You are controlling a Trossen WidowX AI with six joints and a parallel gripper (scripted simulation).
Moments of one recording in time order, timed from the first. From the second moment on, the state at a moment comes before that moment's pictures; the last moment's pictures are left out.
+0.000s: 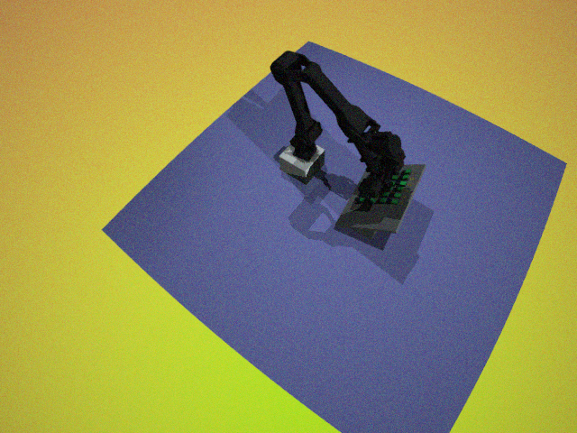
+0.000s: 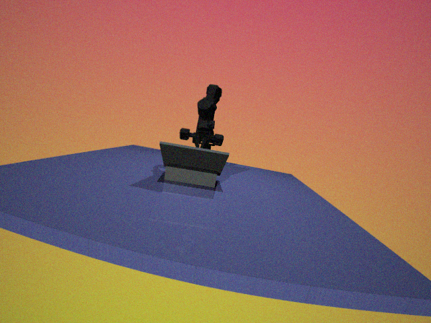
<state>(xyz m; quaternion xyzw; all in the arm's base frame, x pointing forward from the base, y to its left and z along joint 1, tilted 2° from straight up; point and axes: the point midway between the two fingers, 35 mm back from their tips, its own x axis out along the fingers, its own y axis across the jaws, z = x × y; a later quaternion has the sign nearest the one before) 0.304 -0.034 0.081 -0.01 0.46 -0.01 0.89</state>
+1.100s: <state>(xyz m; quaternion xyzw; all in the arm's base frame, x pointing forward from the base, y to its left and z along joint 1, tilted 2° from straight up) 0.263 -0.028 0.128 -0.01 0.45 -0.01 0.89</state>
